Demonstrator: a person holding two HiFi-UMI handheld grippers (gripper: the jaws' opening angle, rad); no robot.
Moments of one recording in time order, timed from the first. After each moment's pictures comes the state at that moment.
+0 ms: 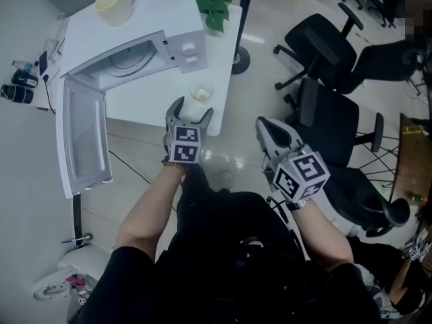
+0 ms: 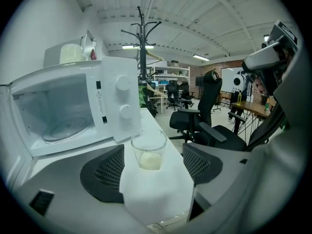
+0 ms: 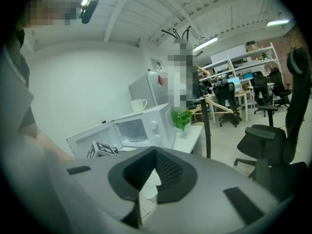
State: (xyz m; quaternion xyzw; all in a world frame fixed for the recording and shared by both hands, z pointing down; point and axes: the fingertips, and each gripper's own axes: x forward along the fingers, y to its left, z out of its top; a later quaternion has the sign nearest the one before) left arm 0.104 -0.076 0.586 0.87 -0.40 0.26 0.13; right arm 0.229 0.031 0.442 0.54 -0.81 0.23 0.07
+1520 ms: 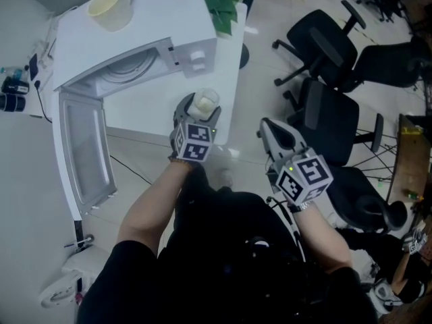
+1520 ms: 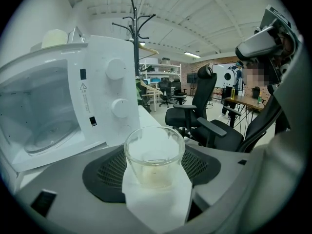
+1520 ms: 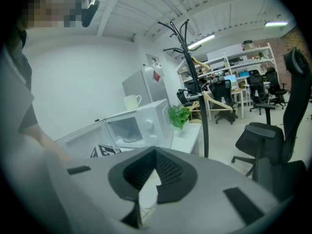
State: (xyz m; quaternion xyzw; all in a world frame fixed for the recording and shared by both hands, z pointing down) left arm 0.121 -0.113 0.610 0.89 -0.35 0.28 0.10; right arm 0.219 -0.008 0.455 0.56 -0.79 0.25 0.09
